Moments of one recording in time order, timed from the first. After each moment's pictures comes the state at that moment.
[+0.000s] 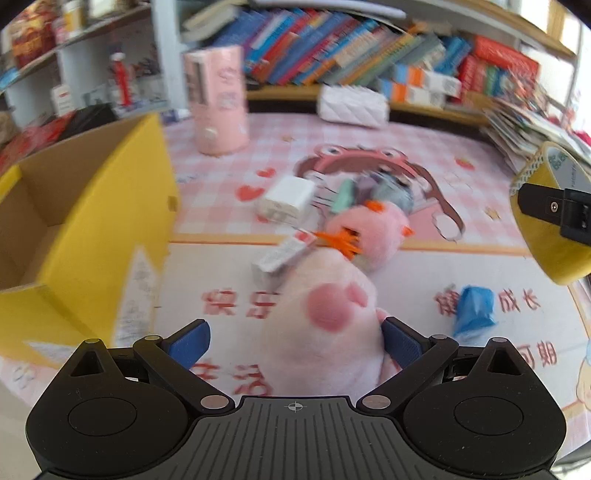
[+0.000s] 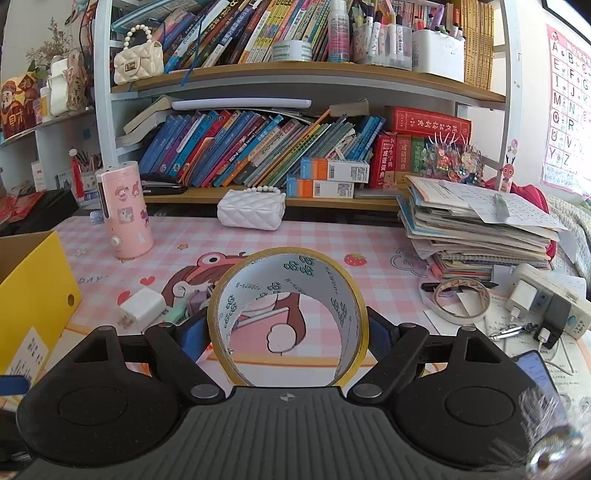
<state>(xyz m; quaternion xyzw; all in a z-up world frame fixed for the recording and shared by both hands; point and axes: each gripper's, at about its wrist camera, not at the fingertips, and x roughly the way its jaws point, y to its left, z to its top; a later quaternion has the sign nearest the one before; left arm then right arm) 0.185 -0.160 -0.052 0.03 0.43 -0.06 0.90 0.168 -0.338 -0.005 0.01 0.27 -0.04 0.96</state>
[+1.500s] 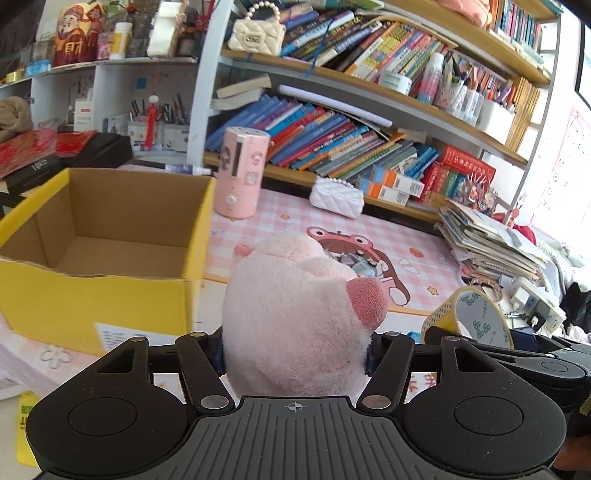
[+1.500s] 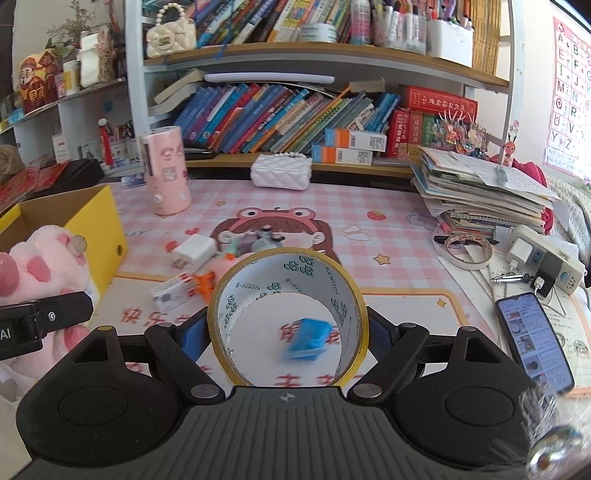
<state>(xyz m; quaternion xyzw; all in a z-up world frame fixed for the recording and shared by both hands) 0.096 -0.066 0.011 -0.08 0.30 -0.11 0.94 0.097 -0.267 0.000 0.01 0.30 -0.03 0.95</state>
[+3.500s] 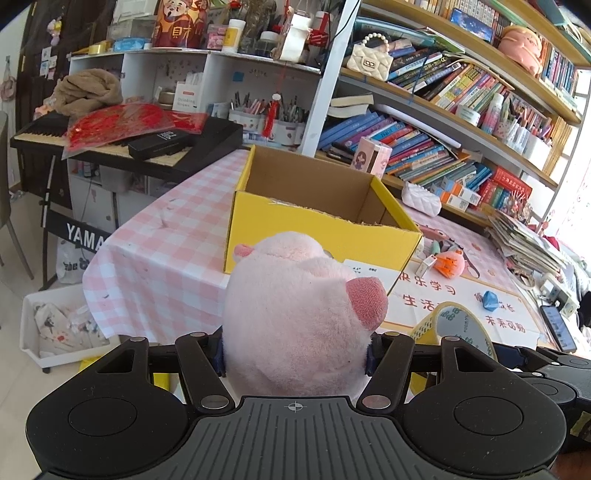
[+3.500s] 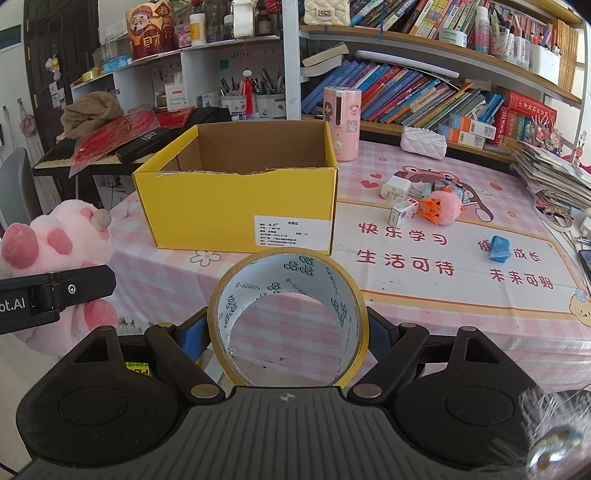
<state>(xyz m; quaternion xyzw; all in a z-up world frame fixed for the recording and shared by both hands) -0.020 0.158 0.007 -0.11 0.32 -0.06 0.94 -0.018 -0.021 -0.008 -0.01 0.34 0.06 0.94</state>
